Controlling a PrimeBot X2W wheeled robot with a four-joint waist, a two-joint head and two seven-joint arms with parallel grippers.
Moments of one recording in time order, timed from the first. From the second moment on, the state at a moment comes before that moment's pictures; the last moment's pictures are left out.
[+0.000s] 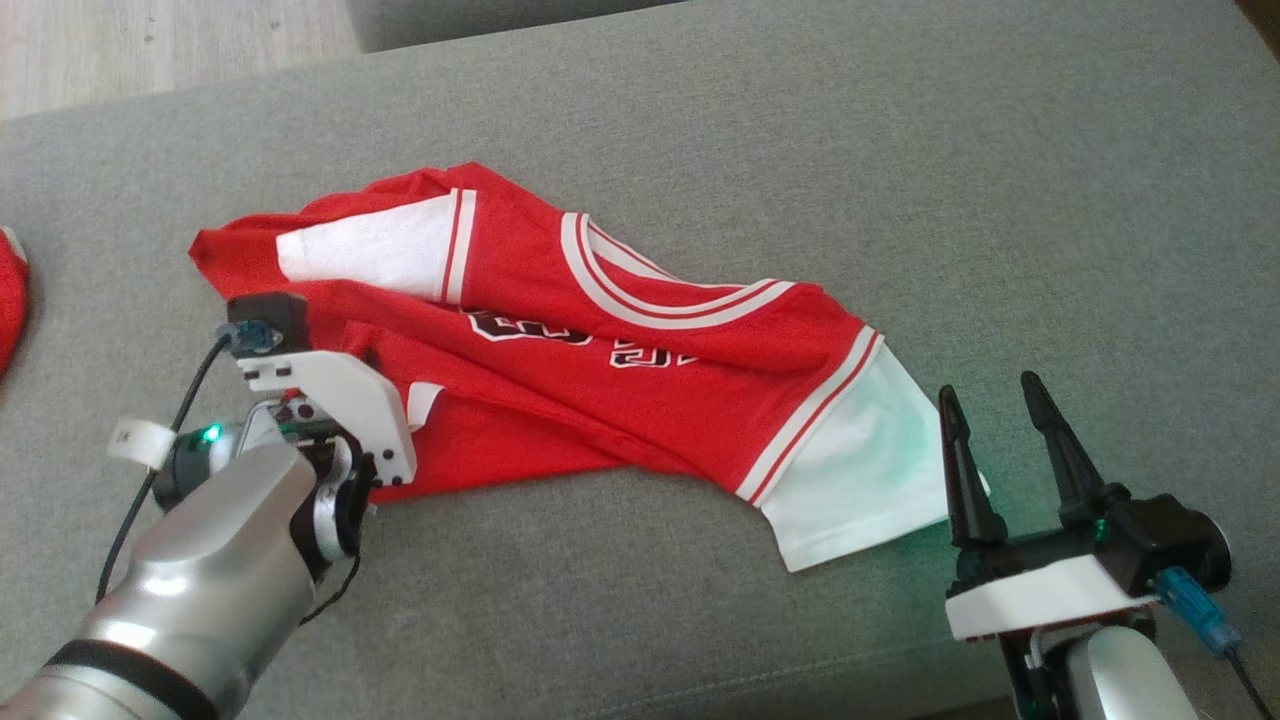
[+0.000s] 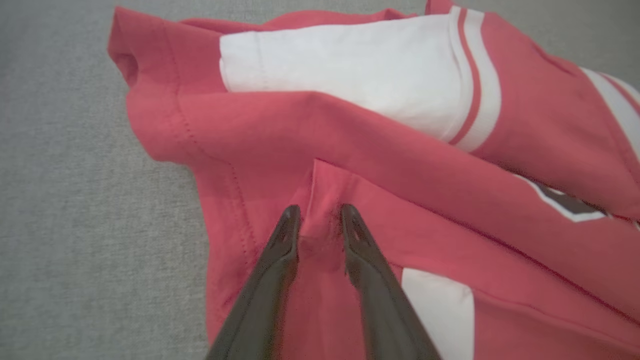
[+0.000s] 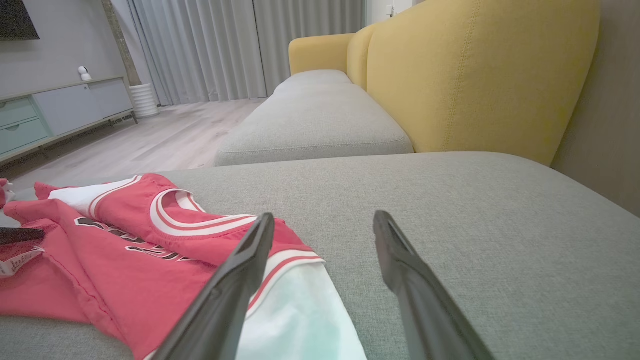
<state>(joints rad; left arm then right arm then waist) -0.69 0.38 -1.03 0.71 -1.09 0.37 -0.03 -0.01 -0.05 0.08 0.15 0.08 0.12 -0.25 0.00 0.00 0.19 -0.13</state>
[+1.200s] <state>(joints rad) -0.05 0.68 -0.97 -0.15 -1.27 0.62 -0.16 0.09 -0.04 0.06 0.15 0.09 0.12 -0.25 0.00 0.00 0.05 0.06</state>
